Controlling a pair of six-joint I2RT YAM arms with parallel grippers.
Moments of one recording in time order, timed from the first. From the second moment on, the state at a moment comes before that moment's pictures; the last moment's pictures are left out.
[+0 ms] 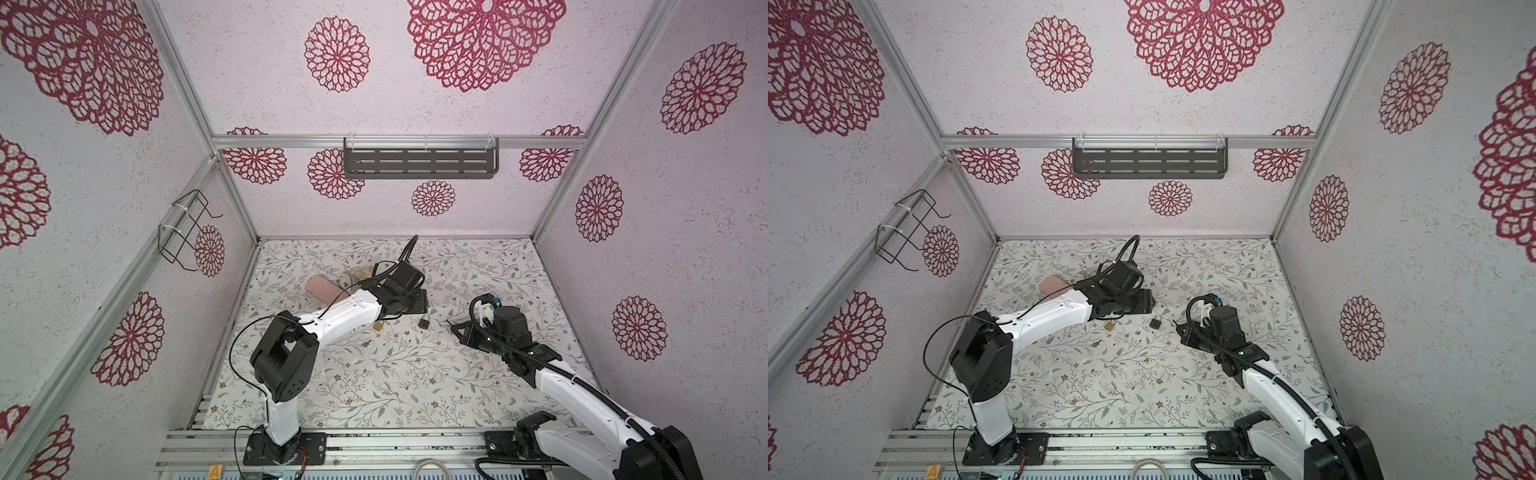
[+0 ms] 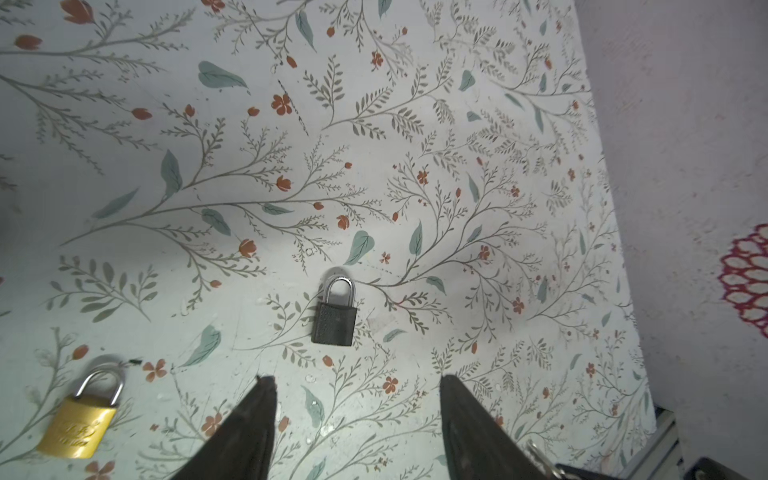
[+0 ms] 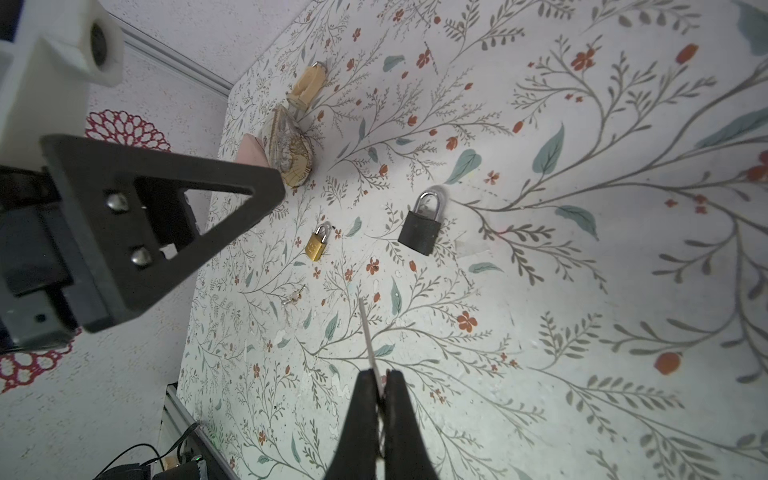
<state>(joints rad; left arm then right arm) -0.78 1.90 1.46 -0.46 0.00 -0.68 0.38 0.99 0.50 -0.14 -0.34 0.70</state>
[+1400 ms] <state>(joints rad) -0.90 2.32 1.84 -0.75 -0.19 -0.57 0.24 0.95 0.42 -0.07 -0.40 0.75</state>
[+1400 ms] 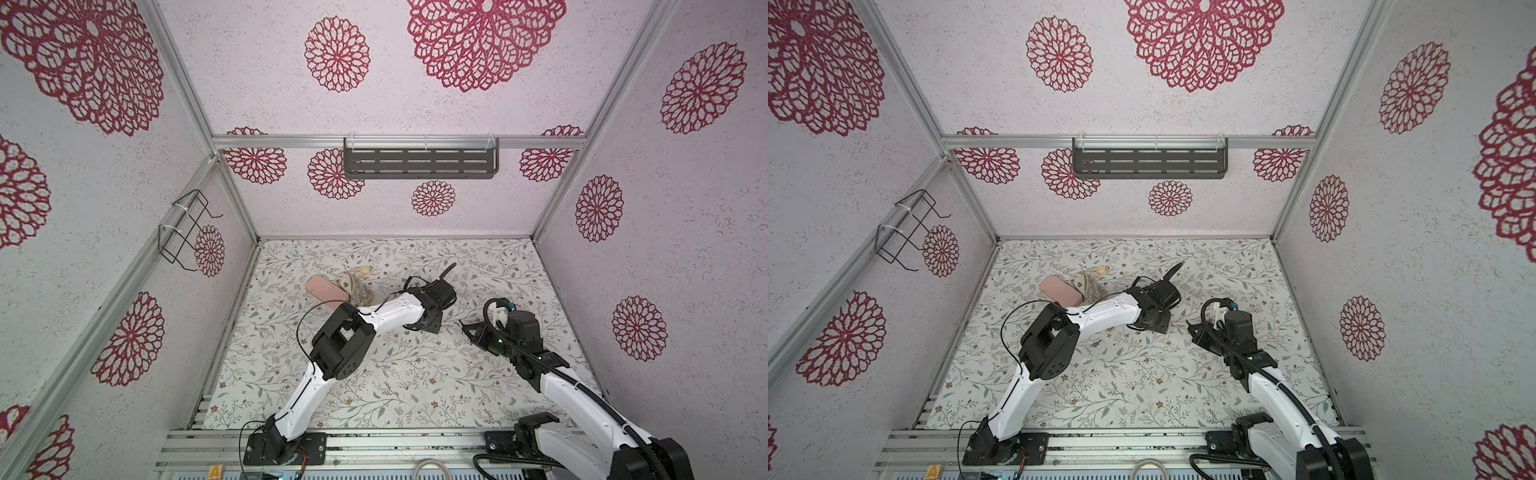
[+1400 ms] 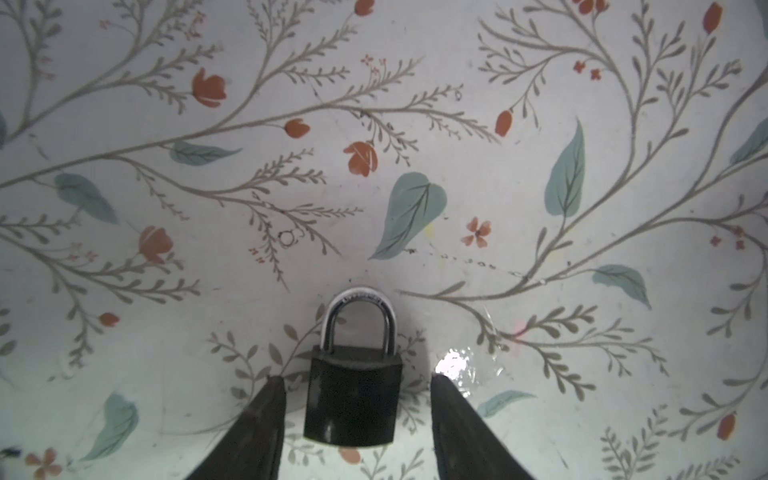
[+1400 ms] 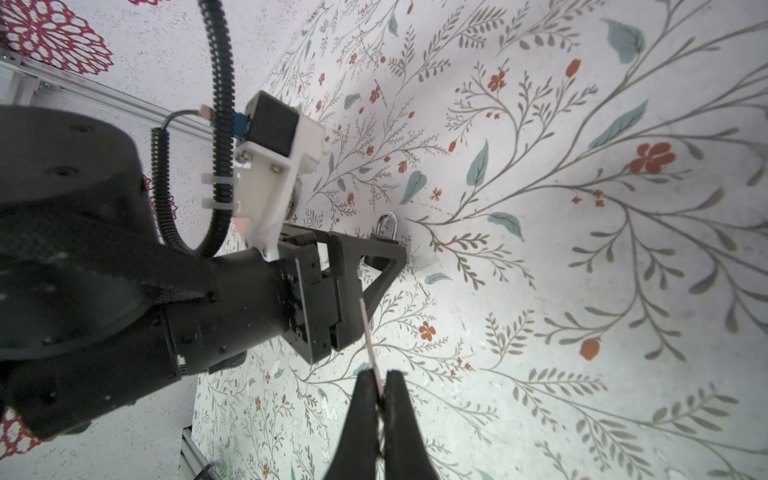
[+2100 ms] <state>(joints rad) -0.91 2.36 1.89 -0.79 -0.25 -0.55 0.23 0.97 0.41 -0.03 -0.44 0.76</state>
